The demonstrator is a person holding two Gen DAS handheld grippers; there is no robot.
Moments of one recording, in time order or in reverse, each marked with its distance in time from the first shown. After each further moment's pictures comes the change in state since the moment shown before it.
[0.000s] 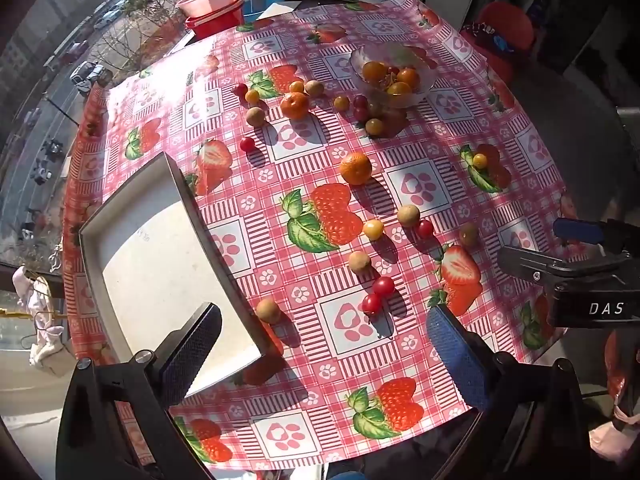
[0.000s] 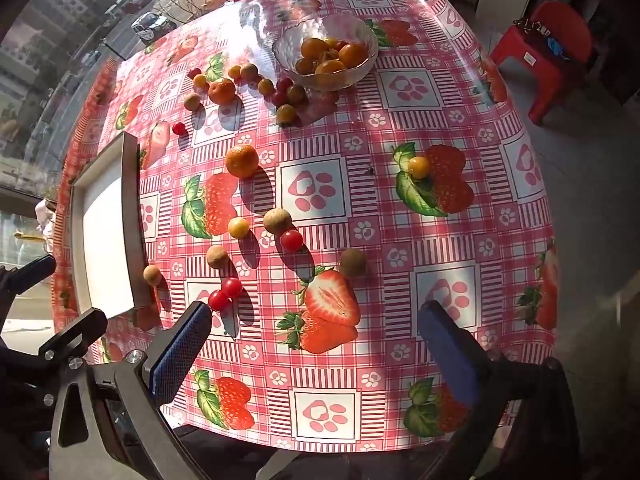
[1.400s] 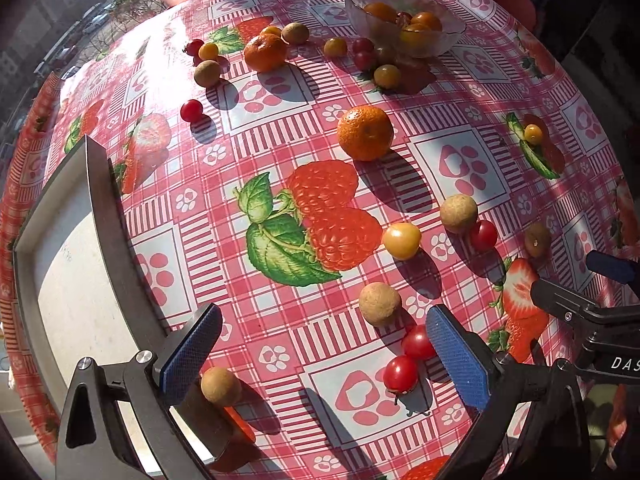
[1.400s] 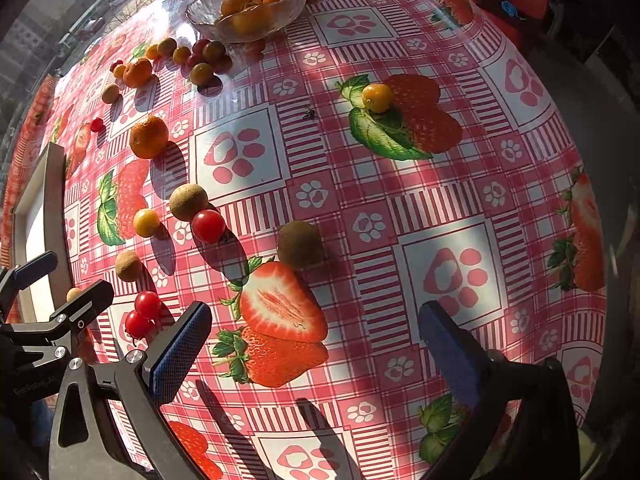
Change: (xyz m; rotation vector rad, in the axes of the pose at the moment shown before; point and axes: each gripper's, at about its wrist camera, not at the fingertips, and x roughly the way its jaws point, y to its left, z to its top) left arm 0.130 -0.005 0.011 0.031 -0.002 -0.022; right arm 0.082 -0.034 -0.026 0.143 -0.016 -0.145
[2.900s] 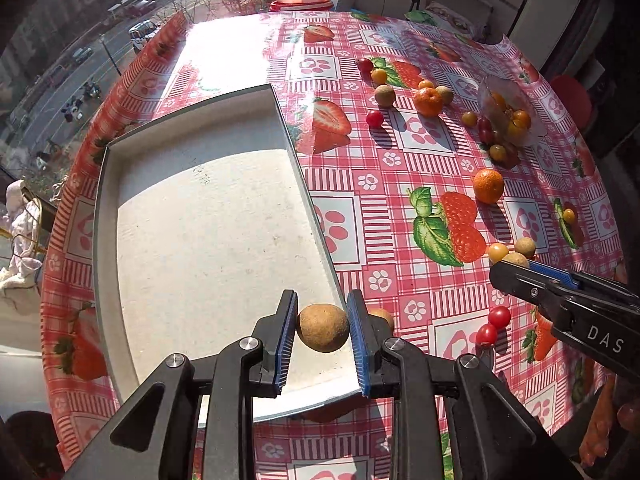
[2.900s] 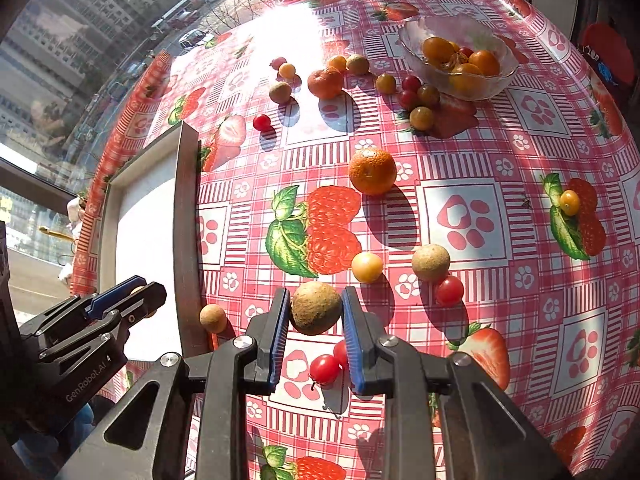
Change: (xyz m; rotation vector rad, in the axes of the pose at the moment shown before) left arm -0.062 0.117 -0.069 -0.319 -0.114 0.051; right arm -0.023 0.140 0.012 -0.224 -0.083 0.312
